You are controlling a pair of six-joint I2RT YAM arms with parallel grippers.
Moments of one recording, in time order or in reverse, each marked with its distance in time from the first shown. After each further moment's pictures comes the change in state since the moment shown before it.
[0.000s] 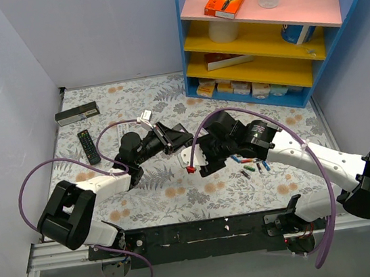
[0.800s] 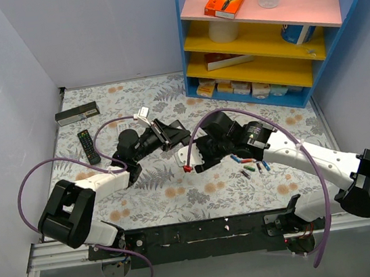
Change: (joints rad) left arm 0.029 0.006 0.026 -0.015 0.025 0.051; right arm -0.004 0.024 -0.022 0.087 0.020 -0.006
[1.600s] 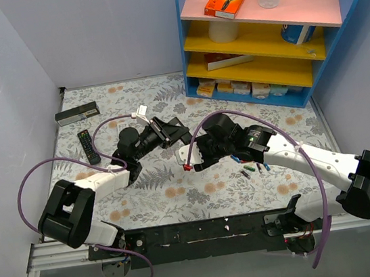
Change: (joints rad) left arm 0.003 0.000 0.016 -0.032 -0.062 0.038; right arm -0.019 -0.018 -0.091 0.140 0.011 0.018
